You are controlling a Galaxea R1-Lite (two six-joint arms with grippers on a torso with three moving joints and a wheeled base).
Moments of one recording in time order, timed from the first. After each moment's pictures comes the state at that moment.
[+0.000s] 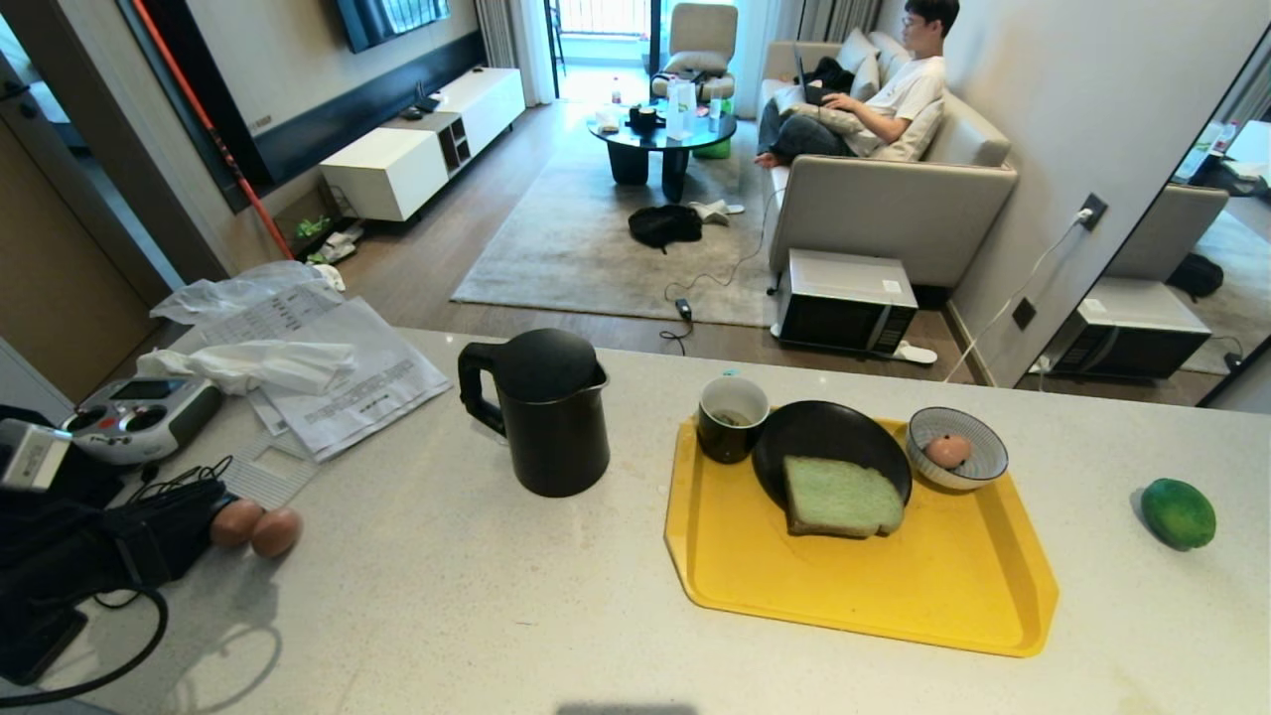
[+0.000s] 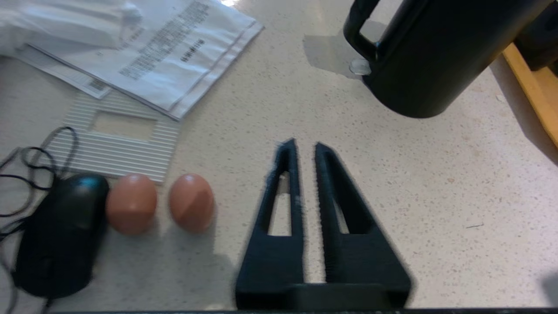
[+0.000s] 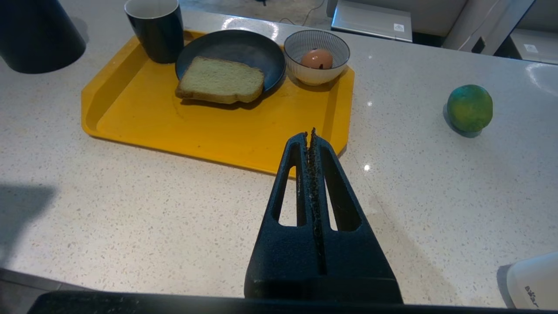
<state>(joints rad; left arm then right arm) 0.52 1.71 -0.32 -1.11 -0.81 0.16 0.00 0.00 0.00 -0.01 0.00 0.00</state>
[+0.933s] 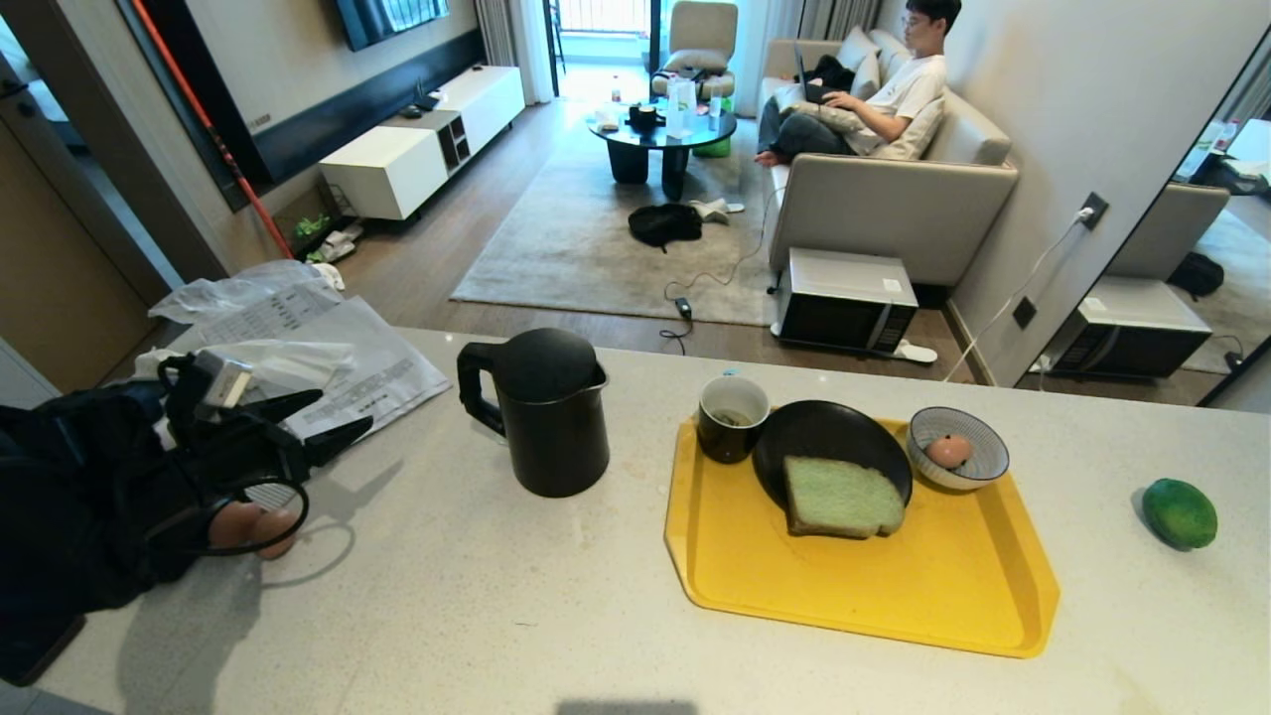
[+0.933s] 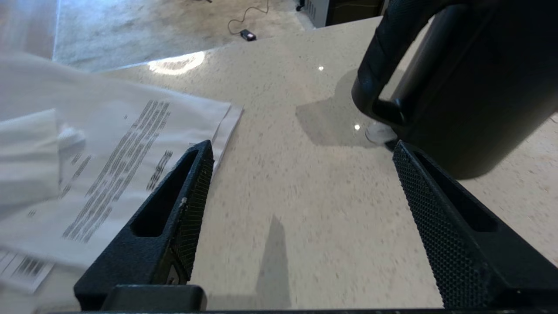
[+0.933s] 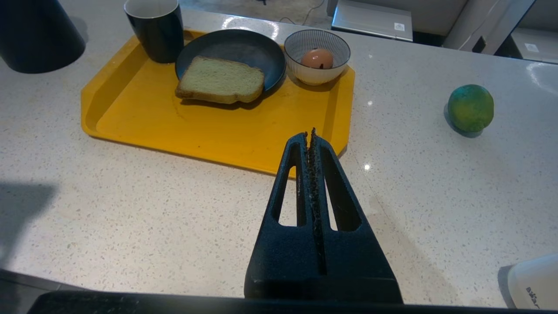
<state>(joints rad) 0.28 2.13 -0.81 -1.23 -0.79 0.19 0.00 0.00 0.00 -0.01 0.00 0.00</state>
